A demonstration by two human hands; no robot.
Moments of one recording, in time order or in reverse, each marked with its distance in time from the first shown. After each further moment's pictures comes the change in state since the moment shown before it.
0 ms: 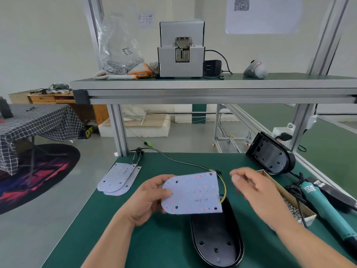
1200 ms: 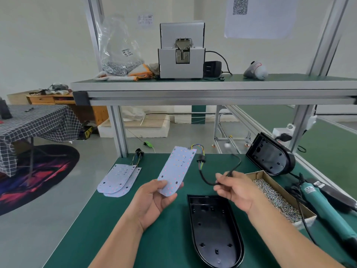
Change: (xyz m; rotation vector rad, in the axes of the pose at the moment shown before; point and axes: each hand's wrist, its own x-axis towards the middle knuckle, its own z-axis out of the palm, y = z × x) left_hand 0.011 -0.006 0.008 -0.521 0.145 -0.066; right_hand 0.061 0.028 0.045 0.702 -0.073 0.591
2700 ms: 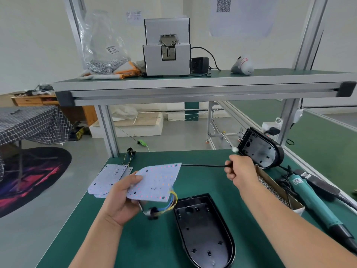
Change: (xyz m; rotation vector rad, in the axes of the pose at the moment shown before) left_hand -0.012 0.032 -0.013 0.104 0.045 0.068; right_hand 0.041 -0.027 -0.022 0.075 0.408 -0.116
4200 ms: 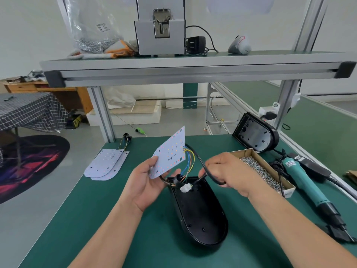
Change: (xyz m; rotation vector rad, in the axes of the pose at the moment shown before) left_hand -0.002 -0.042 0.059 -0.241 -0.002 -0.067; right_hand -0.105 -0.006 -0.023 -0.694 -0.688 -0.264
